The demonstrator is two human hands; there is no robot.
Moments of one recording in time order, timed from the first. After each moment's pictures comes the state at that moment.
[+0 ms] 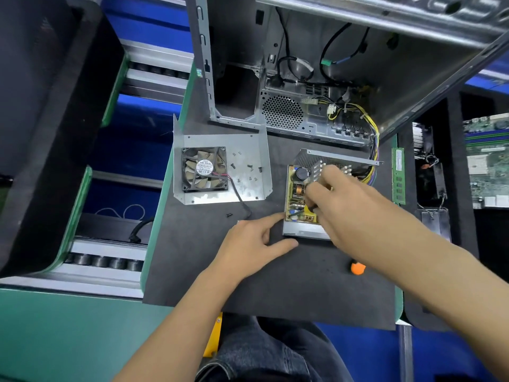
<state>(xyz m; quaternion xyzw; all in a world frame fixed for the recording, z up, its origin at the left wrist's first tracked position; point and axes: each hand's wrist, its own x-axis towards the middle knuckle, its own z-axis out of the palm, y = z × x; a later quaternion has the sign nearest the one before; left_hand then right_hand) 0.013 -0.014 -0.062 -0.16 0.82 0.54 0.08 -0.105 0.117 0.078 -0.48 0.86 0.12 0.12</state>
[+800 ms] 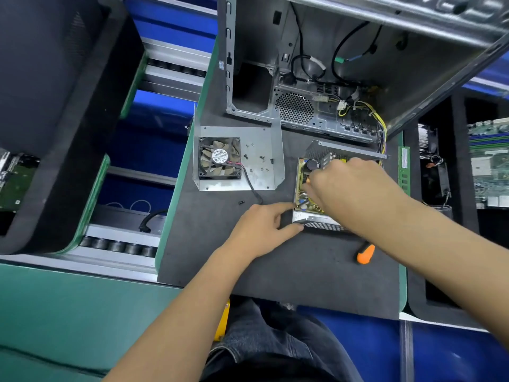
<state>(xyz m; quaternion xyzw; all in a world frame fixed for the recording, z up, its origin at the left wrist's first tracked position) 0.009 -0.014 -0.056 -0.16 0.83 0.53 0.08 -0.097 0.086 0.091 -0.48 0.84 0.25 0.09</state>
